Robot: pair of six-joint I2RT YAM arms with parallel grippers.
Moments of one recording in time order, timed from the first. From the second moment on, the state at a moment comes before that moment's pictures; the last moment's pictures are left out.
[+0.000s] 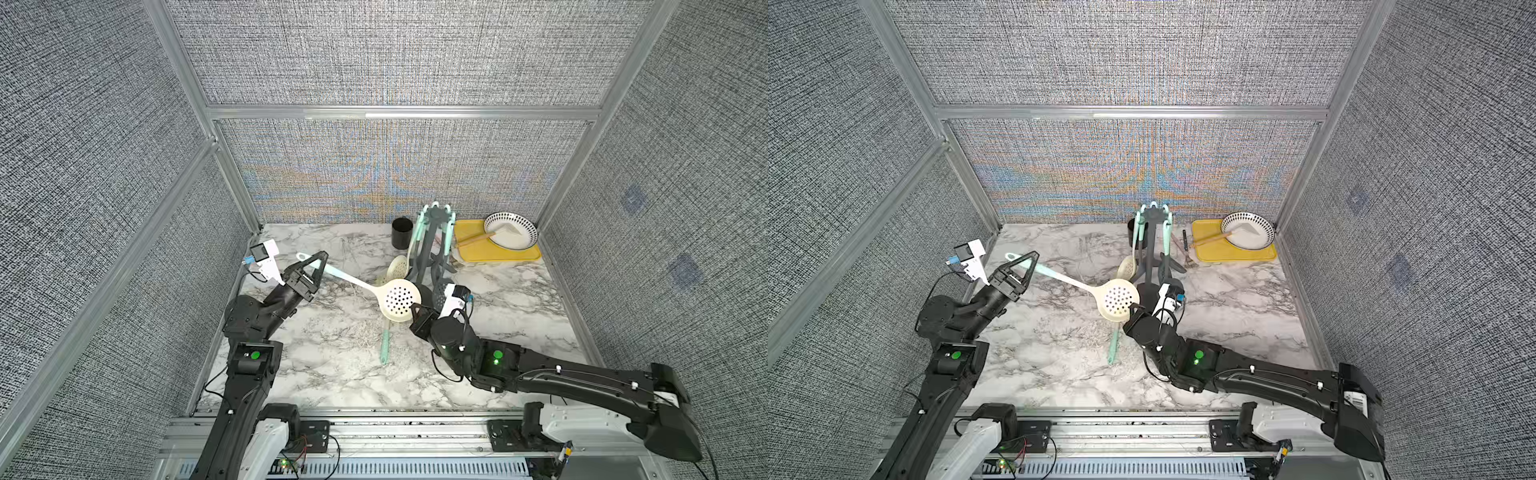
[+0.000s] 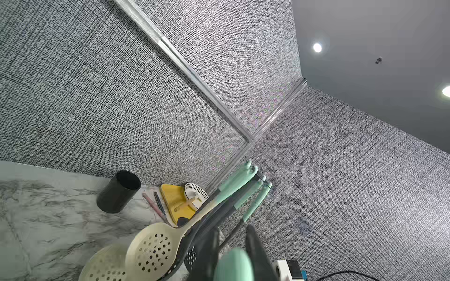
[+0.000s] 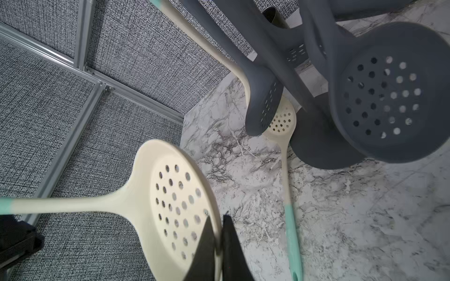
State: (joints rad) left arm -0.11 0.75 0.65 0.41 0.59 -0.93; right arm 1.18 1.18 0.83 -0.07 0.68 1.21
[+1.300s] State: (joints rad) left arm -0.50 0.95 0.98 -0.16 0.47 -0.67; right arm 1.14 1.23 0.97 0.22 0.26 -0.13
